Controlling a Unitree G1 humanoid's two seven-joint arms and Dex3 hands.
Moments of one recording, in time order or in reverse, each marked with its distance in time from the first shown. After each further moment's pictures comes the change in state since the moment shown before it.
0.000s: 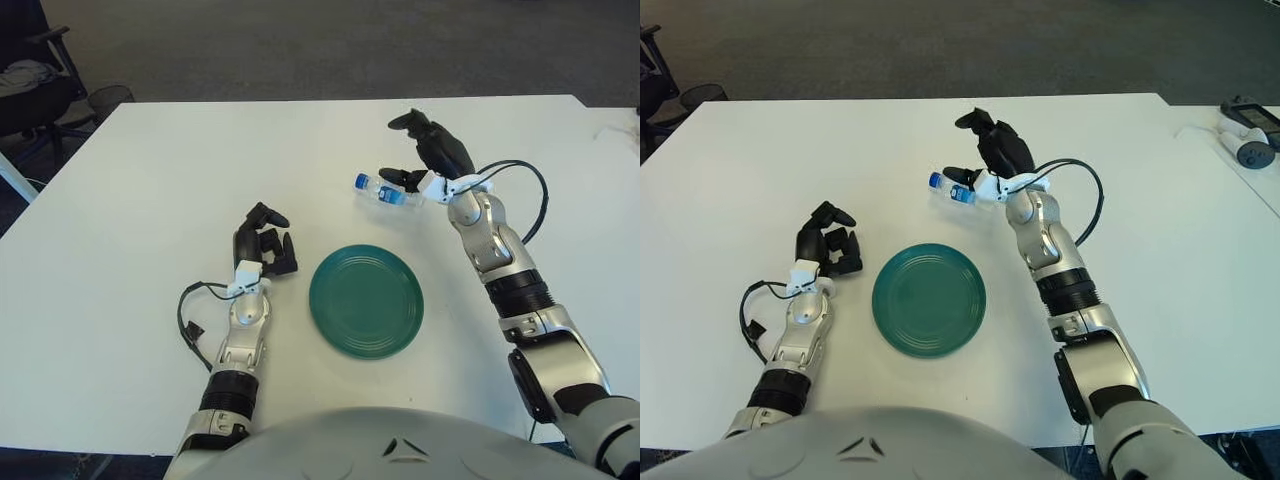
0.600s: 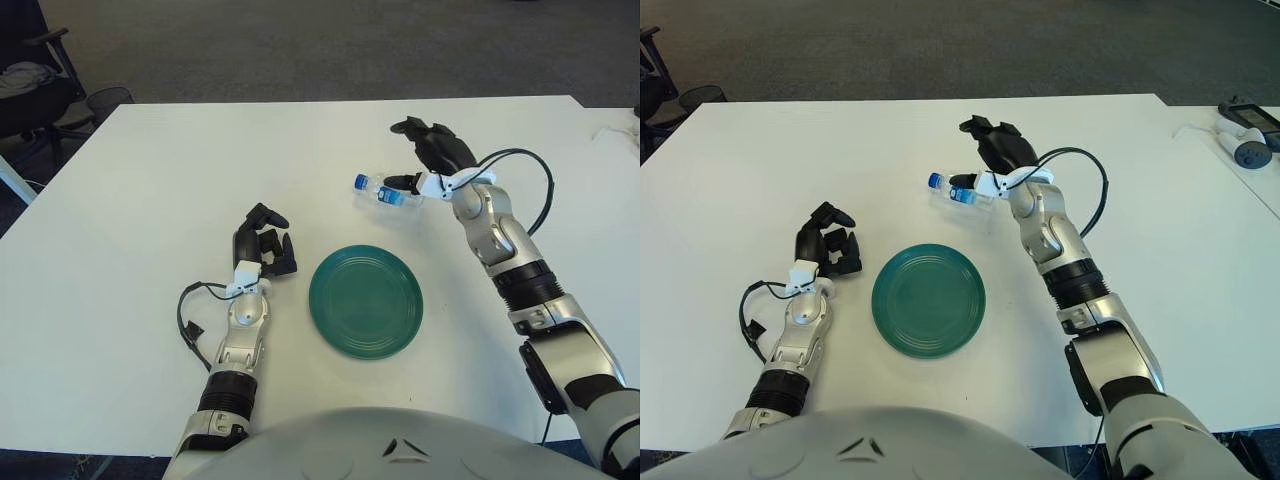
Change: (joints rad) left arm 0.004 0.000 0.000 -0.005 0.000 0.007 -0.002; right arm -0.045 -0.046 0.066 0.005 -0.055 0.119 0.110
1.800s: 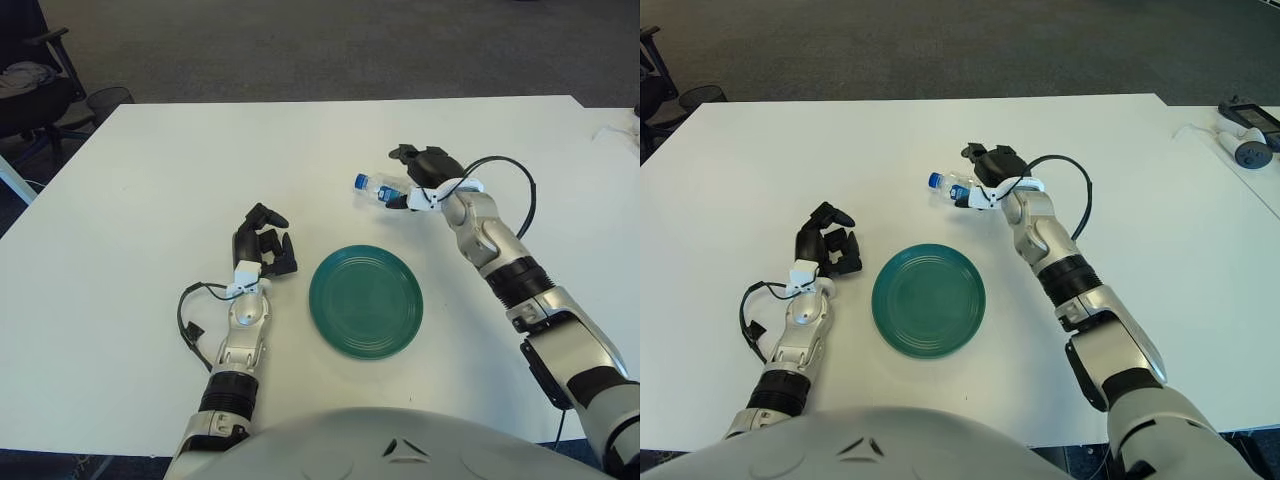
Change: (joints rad) left arm 0.000 -0.004 0.000 -0.002 0.000 0.009 0.010; right arm -0.046 -0.020 0.152 0.163 -0.084 0.041 0.044
